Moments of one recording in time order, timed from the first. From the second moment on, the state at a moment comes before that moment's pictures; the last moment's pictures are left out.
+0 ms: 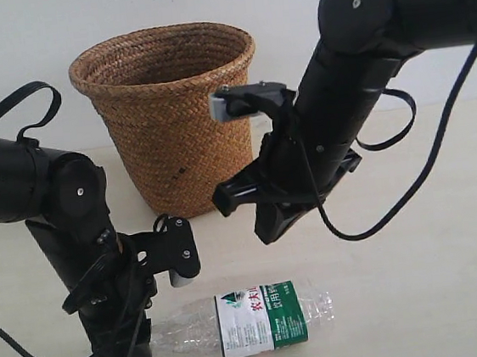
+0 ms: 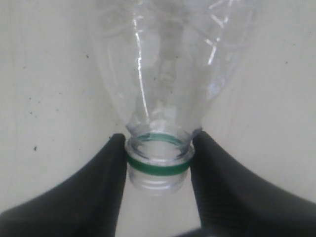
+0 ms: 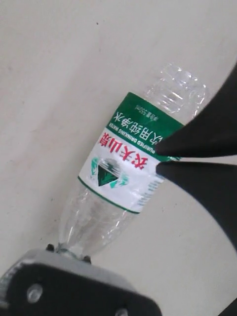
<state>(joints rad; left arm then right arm) -0.56 1.86 -1.04 -0.08 0.80 0.87 0.59 1.76 -1.35 0.38 0.98 -0.22</state>
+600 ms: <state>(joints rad) -0.56 1.86 -1.04 -0.09 0.80 0.87 0.59 1.83 -1.36 0.39 1.05 -0.73</state>
